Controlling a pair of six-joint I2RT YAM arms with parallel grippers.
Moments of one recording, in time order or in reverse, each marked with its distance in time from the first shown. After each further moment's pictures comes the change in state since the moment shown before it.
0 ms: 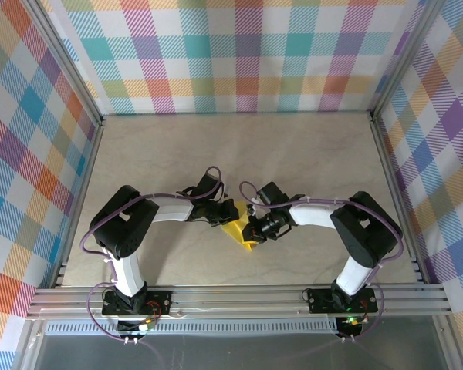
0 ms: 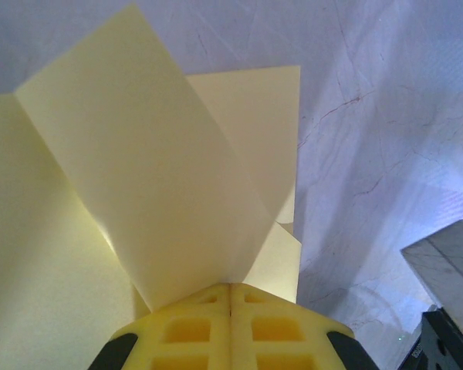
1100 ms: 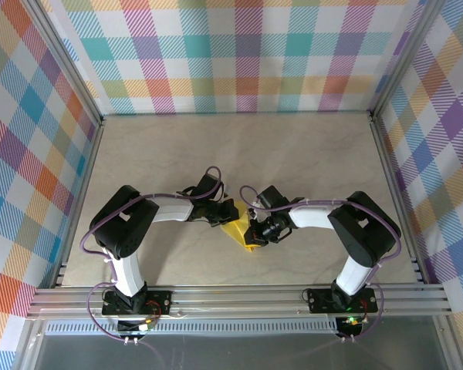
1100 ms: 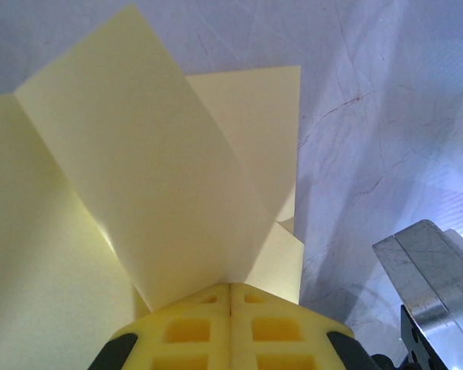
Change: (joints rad) left arm 0.000 0.000 0.000 0.000 0.000 0.000; right arm 0.011 0.005 -0.032 0.016 0.032 0.000
